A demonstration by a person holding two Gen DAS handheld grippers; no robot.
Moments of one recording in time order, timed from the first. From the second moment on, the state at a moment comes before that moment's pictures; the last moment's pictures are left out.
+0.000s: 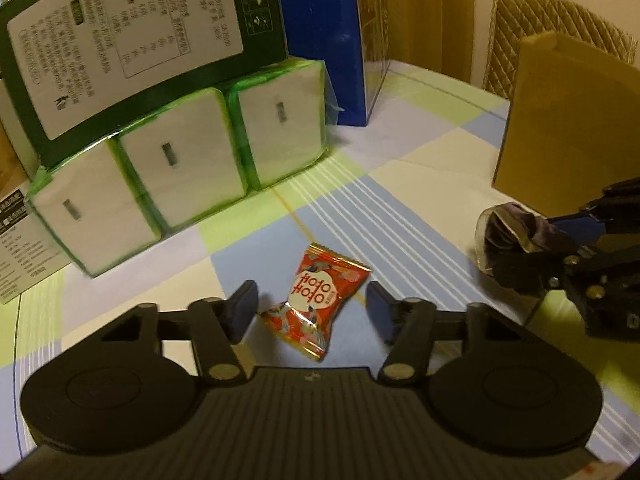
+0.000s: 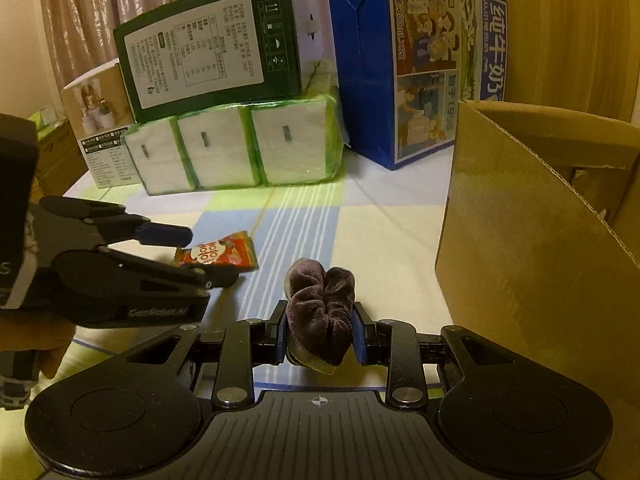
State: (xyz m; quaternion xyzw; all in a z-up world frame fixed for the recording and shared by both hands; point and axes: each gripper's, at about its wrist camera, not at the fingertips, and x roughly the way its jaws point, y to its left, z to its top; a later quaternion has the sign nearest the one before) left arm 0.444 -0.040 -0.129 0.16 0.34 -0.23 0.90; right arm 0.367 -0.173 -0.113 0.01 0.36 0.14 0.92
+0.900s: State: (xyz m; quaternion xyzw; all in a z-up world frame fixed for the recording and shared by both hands) left arm 0.248 0.004 -0.072 0.04 0.39 -0.09 0.92; right arm 0.275 -0.166 -0.078 0.03 0.38 0.18 0.91
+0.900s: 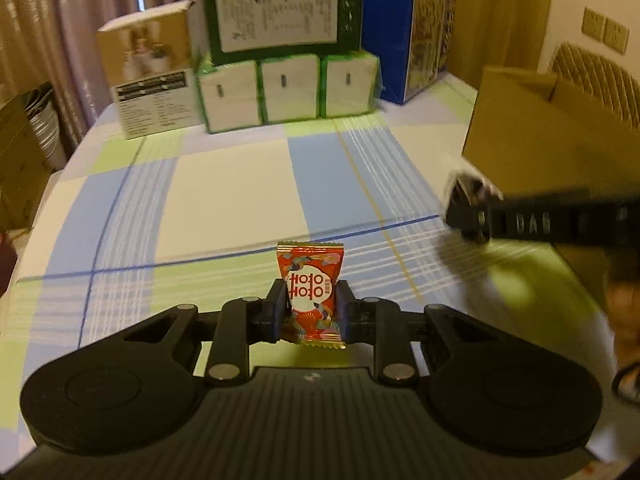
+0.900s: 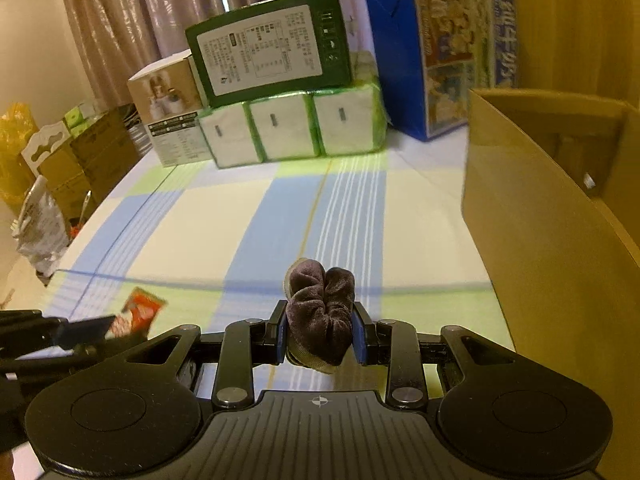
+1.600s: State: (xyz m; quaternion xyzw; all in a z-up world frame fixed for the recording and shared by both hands) left arm 0.074 -0.057 0.022 -0.03 0.36 -0.10 0.93; right arm 0.085 -0.237 0.023 0.03 0.38 0.16 0.91
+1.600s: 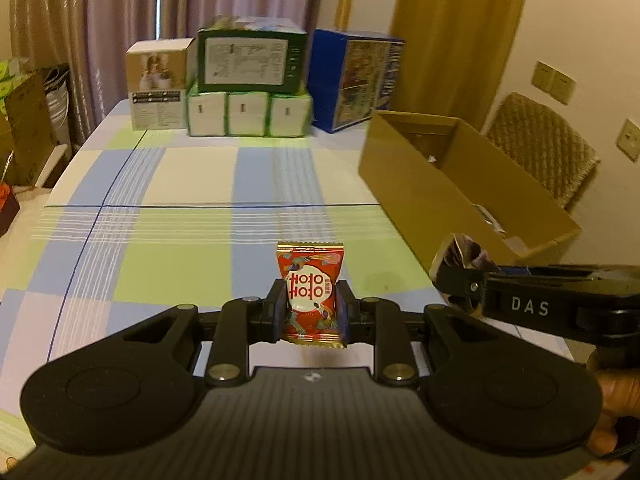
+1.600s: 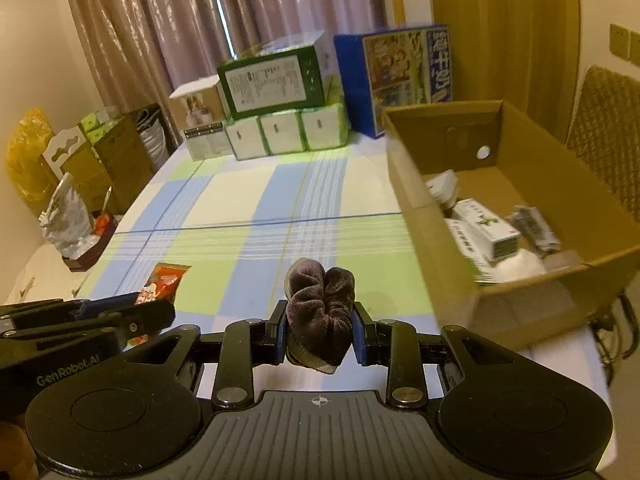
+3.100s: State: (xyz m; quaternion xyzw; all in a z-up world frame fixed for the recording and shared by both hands) left arm 0.042 -0.185 0.051 0.00 0.36 -0.18 0.92; right arm 0.034 -0.378 0.072 0.07 0.31 0.06 0.94
